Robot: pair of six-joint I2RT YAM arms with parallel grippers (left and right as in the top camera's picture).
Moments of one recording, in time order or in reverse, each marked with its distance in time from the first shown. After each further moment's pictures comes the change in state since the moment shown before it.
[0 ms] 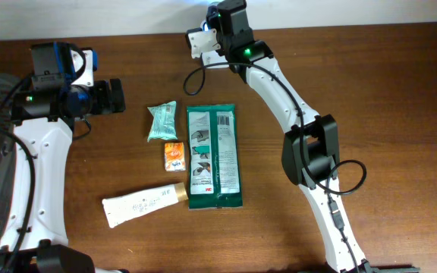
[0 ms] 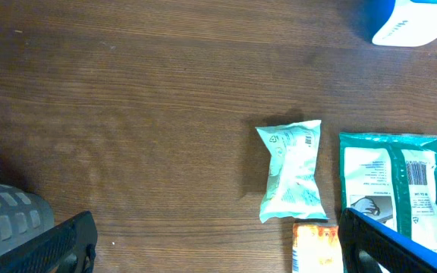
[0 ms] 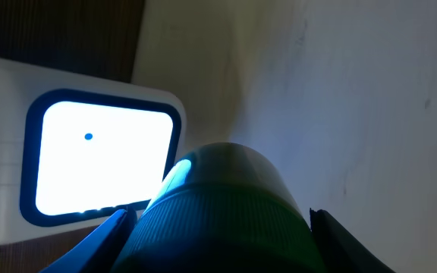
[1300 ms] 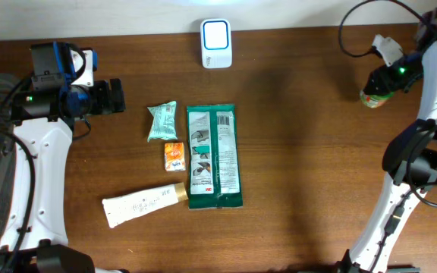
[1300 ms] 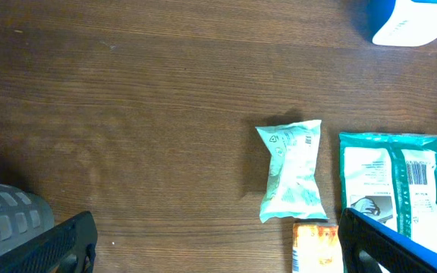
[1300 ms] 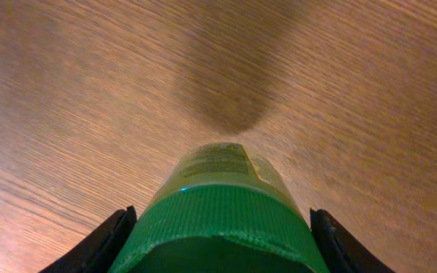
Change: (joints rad) left arm 0.000 0.000 0.000 0.000 0.000 0.000; right arm -0.774 -0.160 0.005 -1.115 -0.299 0.827
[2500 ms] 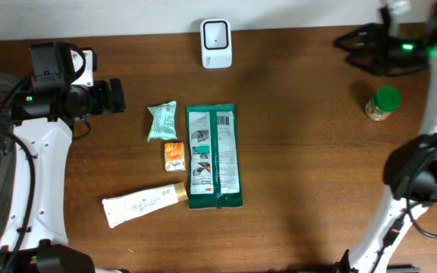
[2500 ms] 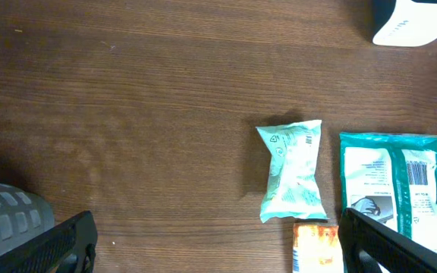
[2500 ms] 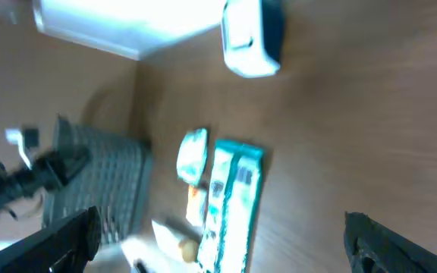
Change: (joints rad) left arm 0.000 0.000 0.000 0.000 0.000 0.000; right arm 0.071 -0.201 -0.097 -0.027 -0.831 0.615
